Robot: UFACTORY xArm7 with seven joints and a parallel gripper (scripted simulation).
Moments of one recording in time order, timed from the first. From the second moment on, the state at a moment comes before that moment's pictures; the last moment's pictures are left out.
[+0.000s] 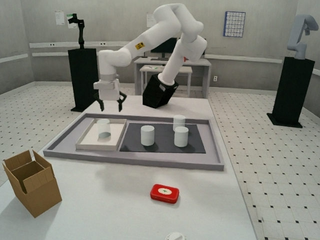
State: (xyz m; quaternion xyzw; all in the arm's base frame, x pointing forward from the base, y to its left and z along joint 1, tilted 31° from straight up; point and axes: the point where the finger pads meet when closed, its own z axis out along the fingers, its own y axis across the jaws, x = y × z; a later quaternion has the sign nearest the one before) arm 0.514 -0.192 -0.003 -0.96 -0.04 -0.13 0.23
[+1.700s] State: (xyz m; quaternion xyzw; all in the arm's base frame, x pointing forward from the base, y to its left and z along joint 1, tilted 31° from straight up) arm 0.539 0.002 0.039 -0.96 -0.03 -0.14 0.23
